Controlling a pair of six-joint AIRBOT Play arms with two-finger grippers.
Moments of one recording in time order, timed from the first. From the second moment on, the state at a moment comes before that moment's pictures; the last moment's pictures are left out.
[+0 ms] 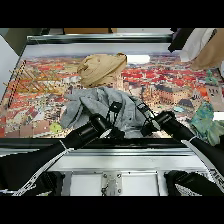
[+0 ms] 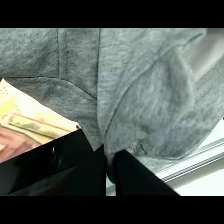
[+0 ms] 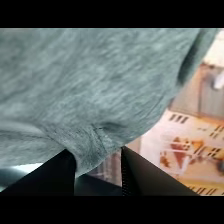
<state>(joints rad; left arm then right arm) -0.94 -1.37 1.05 1.59 -0.98 -2.13 0.45 -1.24 0.73 -1.74 0.93 1.62</state>
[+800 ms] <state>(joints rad) -0.95 -1.32 1.05 1.60 -1.07 -2.12 0.50 -1.23 0.73 -1.75 0.80 1.76</state>
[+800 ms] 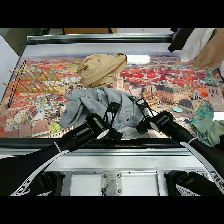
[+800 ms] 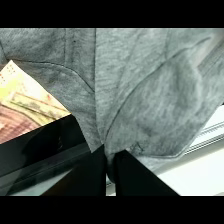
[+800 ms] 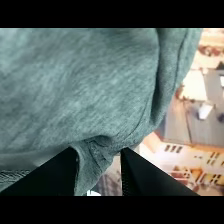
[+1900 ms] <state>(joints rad) -0.86 -1.07 1.96 1.44 -1.04 -1.85 0.44 -0.83 1.79 -1.76 1.41 1.78</state>
